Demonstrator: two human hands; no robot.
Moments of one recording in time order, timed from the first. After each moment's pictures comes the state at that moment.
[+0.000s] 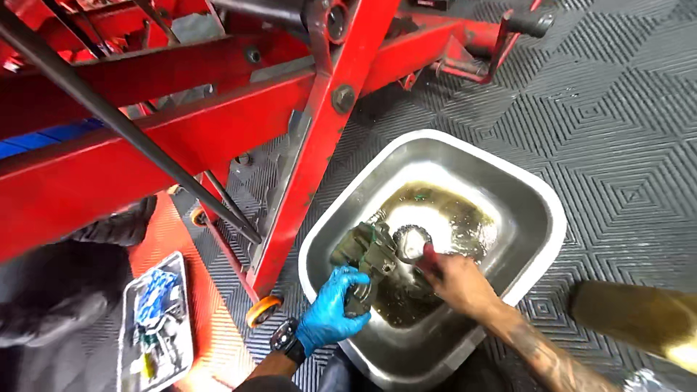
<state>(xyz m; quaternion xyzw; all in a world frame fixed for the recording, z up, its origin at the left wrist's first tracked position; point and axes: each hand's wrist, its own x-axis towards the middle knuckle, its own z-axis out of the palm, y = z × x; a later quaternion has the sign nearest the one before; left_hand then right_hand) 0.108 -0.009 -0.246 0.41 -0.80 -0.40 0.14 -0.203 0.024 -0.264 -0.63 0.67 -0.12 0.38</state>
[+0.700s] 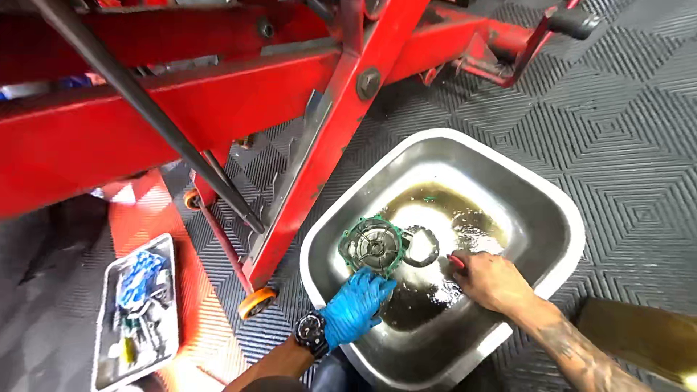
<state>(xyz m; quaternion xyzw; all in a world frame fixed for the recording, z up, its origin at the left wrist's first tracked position) 0.078 -0.002 -0.275 0.32 -0.91 -0.24 -0.14 -0.234 0.007 -0.269 -0.65 0.68 0.10 0.32</state>
